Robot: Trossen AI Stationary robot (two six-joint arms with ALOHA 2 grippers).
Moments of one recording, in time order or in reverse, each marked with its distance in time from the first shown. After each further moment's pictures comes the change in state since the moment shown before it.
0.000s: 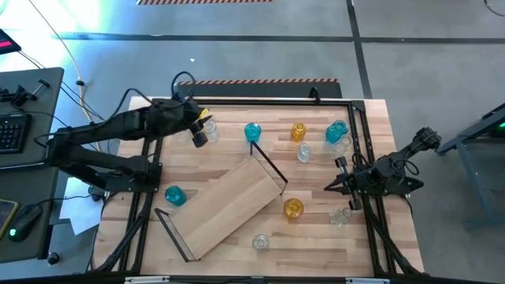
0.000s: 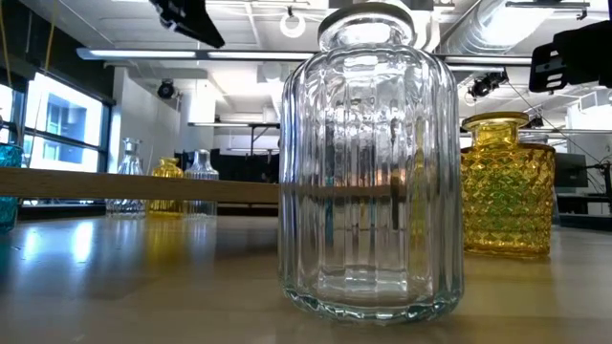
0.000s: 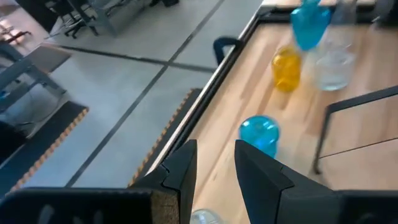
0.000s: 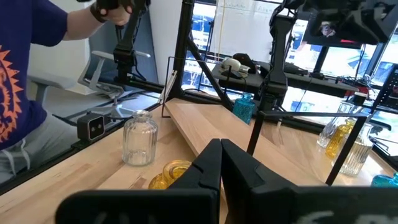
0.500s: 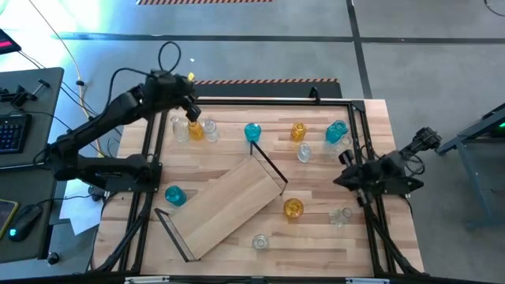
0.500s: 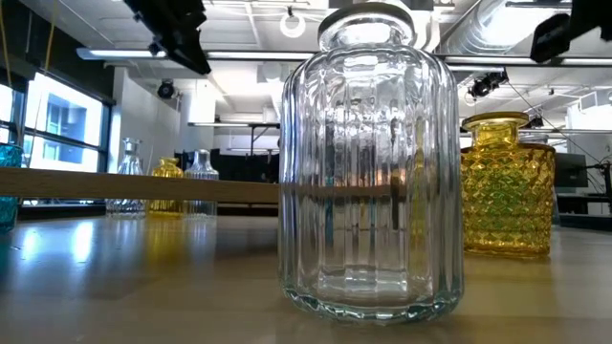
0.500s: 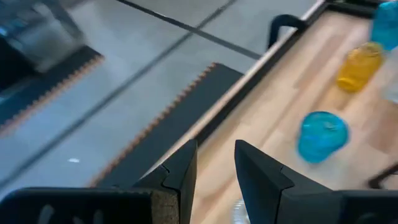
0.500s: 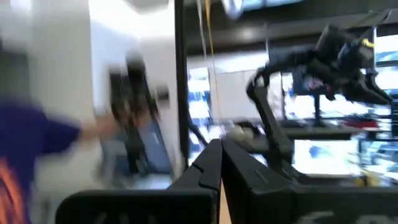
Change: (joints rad) left arm 0.453 0.035 0.034 -0.049 0.319 -0.017; right arm 0.000 0.000 0.000 0.390 -0.012 0.167
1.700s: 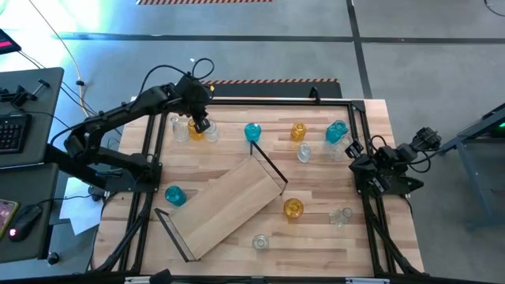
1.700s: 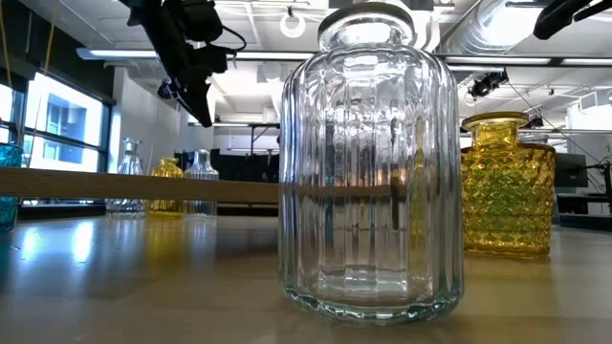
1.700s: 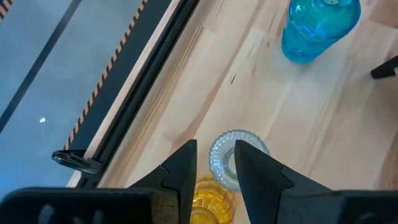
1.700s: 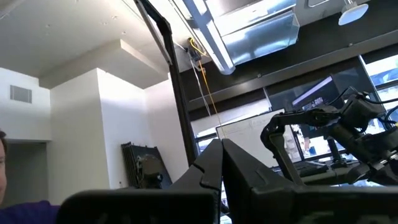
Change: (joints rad) left arm 0.006 0.257 -0.001 -0.135 0.081 0.163; right arm 0.000 0.000 0.044 0.191 0.014 0.068
